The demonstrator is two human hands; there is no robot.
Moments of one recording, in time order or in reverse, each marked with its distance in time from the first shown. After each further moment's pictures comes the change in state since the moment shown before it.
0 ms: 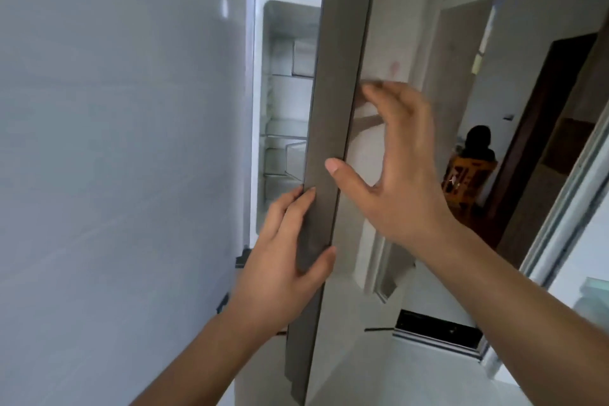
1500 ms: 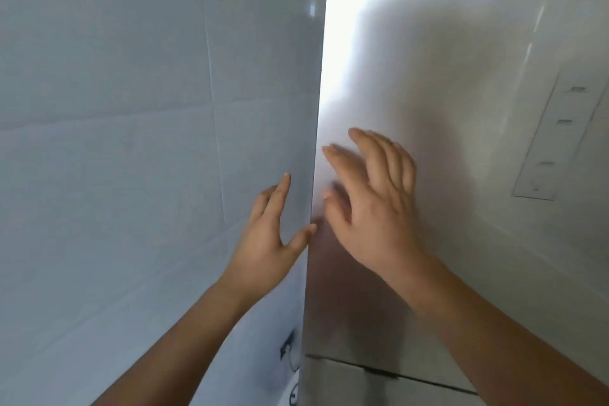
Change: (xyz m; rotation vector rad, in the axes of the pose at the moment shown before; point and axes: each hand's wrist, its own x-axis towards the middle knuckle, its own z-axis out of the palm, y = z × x) left_hand 0.169 -0.238 -0.073 0.262 0.139 -0.288; right_hand 0.088 0.092 0.301 -0.089 0.009 -0.154
